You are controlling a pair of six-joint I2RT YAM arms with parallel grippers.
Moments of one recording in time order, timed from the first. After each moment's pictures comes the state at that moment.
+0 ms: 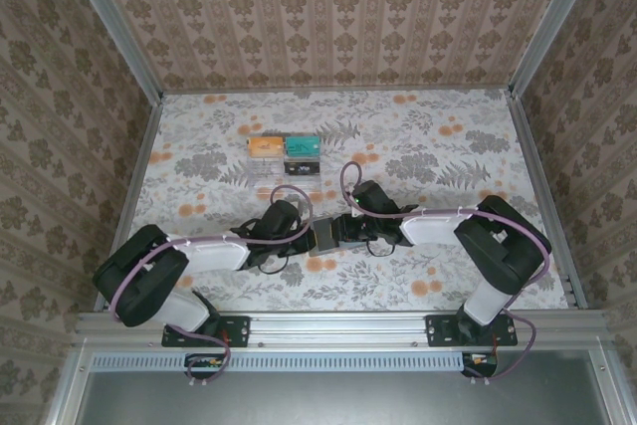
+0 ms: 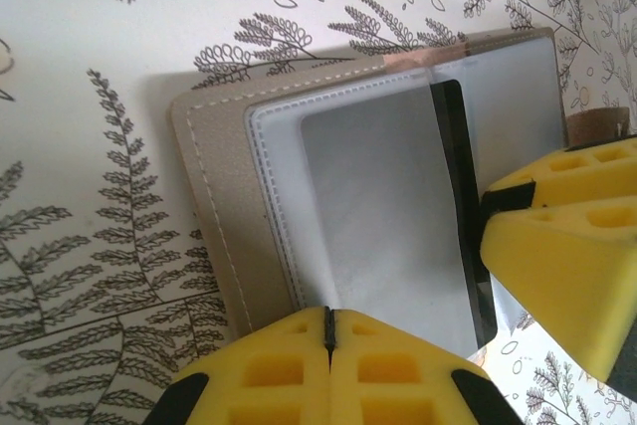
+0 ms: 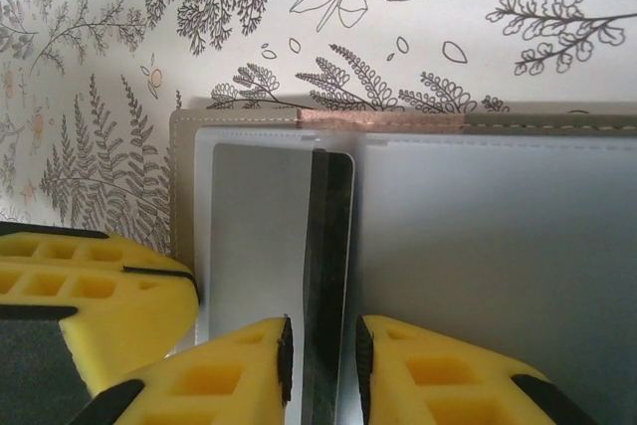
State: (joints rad) left arm -0.83 1.44 0.47 0.13 0.15 -0.87; right arm 0.69 1.67 0.72 0.09 -0.30 0.66
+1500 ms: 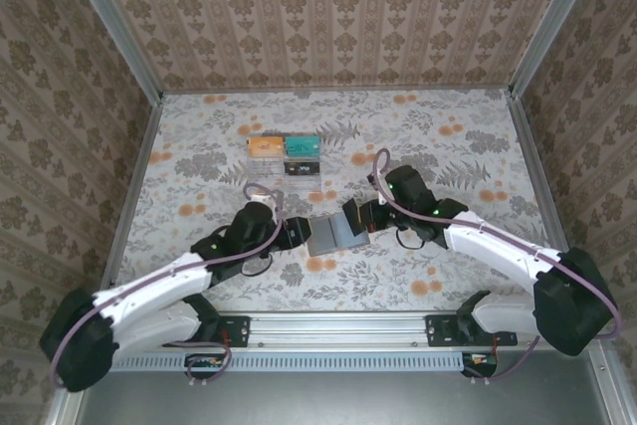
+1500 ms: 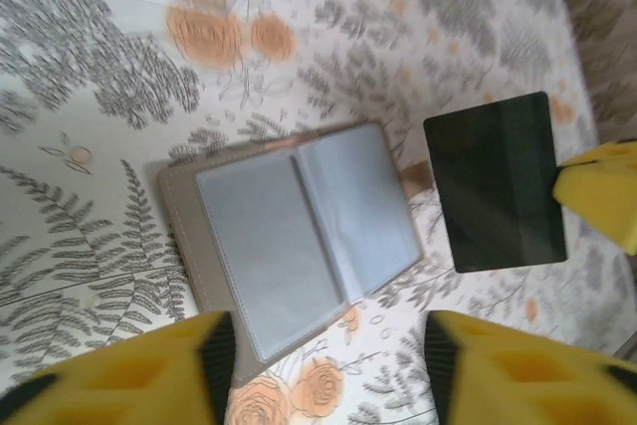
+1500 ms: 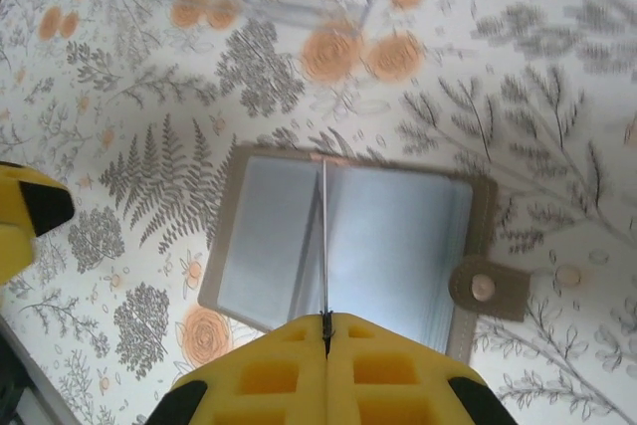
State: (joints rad) left arm -0.83 0.91 0.44 -0.11 0.05 -0.85; right arm 0.61 1.25 0.76 -0.28 -0.20 0.39
